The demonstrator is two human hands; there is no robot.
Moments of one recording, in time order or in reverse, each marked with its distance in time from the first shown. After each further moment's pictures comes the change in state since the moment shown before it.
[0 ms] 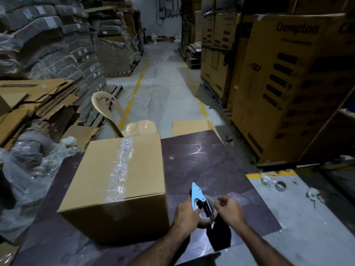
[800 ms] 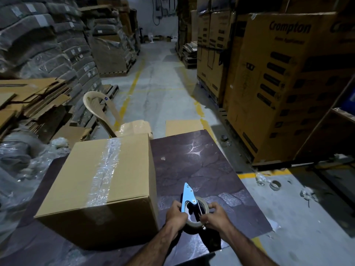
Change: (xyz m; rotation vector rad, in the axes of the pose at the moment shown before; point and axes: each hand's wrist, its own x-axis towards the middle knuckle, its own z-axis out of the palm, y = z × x) left_hand 0.034 -0.017 0.042 -0.386 -0.024 -0.346; right_hand 0.007 0.024 0.015 0.414 -0.236 0.336
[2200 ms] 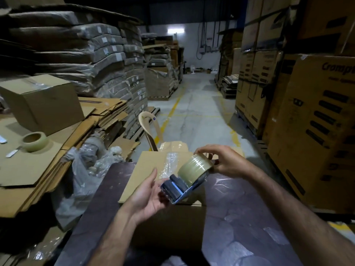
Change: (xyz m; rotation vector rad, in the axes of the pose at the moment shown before) left_hand -0.136 0.047 -0.276 -0.976 -0.392 0.153; right_hand -0.143 -0.269 0.068 -0.799 -0.317 -1.266
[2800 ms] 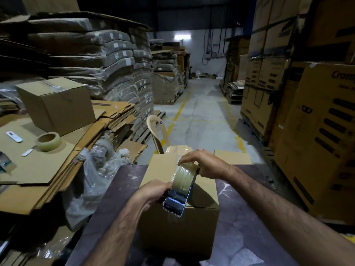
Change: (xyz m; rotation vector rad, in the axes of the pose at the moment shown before) left_hand 0.006 0.026 -0.017 0.837 0.397 0.009; right_hand 0.056 -0.041 0.050 -0.259 -0.152 -0.144
